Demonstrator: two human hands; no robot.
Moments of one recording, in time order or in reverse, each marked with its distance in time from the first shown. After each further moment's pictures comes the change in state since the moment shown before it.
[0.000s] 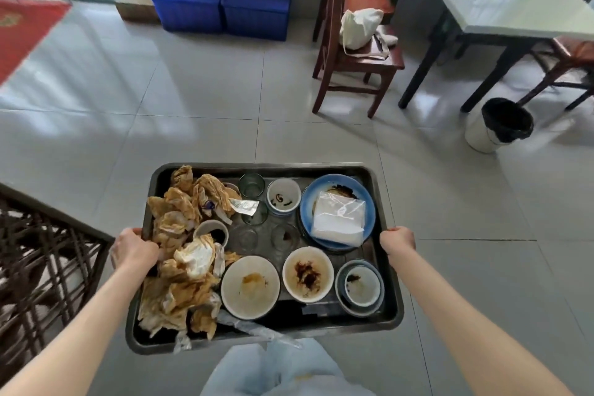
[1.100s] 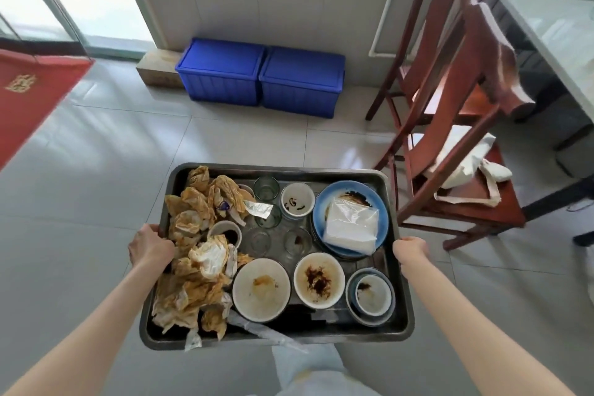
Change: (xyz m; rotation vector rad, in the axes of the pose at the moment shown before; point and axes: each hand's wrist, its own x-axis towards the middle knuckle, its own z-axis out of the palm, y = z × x) left_hand 0.637 0.535 0.007 -0.034 0.043 -0.042; right_hand 0.334 -0.698 0.380 -0.038 -0.050 -0.034
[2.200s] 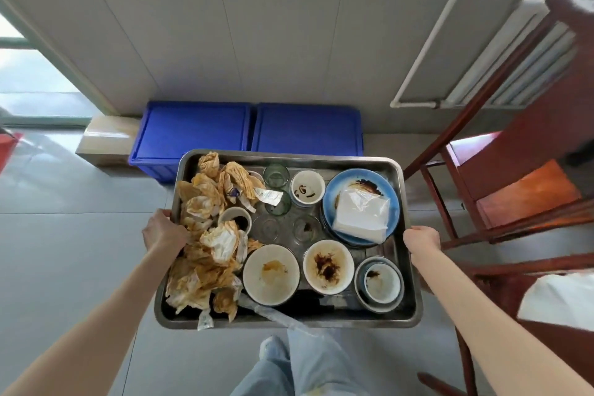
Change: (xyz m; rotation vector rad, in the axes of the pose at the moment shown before) left_hand 0.569 0.531 0.097 0.093 -0.065 0.072; right_hand 0.340 -0.577 0.267 0.075 0.083 0.138
